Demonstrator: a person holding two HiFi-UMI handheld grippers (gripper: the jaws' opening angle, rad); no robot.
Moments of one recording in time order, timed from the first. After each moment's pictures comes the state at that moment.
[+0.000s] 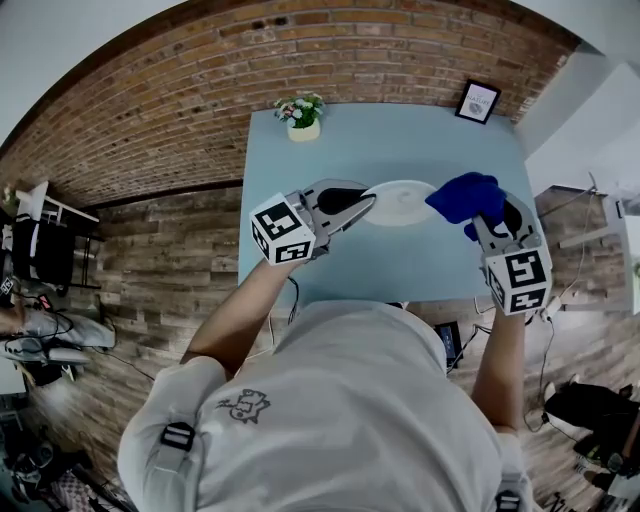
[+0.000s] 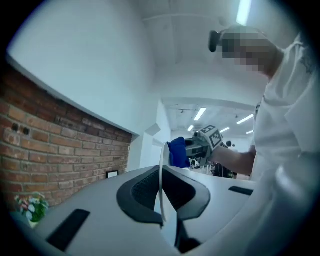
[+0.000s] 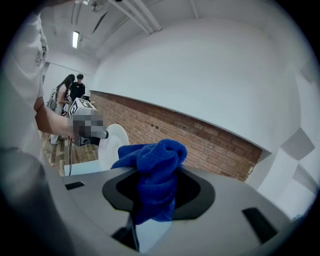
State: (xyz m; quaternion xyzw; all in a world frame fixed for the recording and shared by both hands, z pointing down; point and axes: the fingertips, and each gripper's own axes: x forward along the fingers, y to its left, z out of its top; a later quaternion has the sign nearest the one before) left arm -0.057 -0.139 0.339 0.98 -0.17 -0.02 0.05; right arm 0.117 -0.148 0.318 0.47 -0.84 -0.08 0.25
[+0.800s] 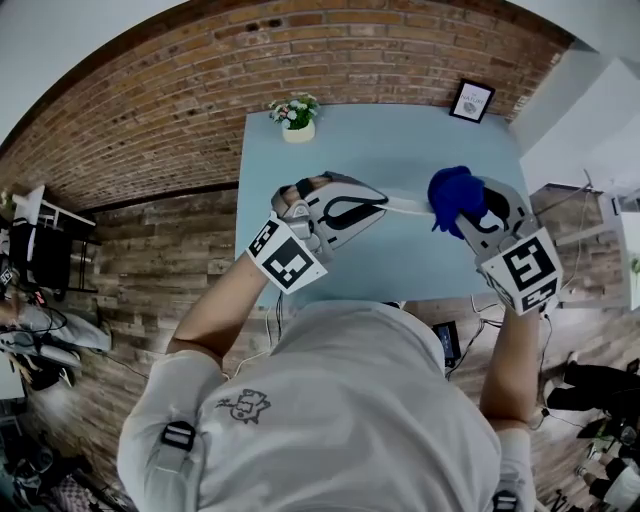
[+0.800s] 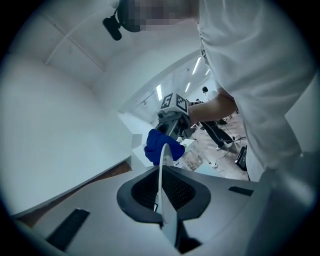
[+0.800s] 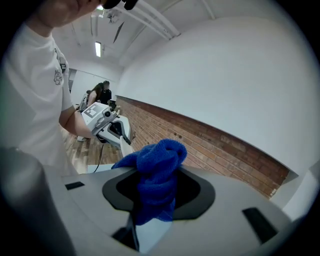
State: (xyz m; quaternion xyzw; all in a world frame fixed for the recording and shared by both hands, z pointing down) left arm -0.031 -0.090 0.290 0.92 -0.14 0.08 -0.35; right arm 0.056 -0.122 0.278 0.34 -0.90 -0.11 0.26
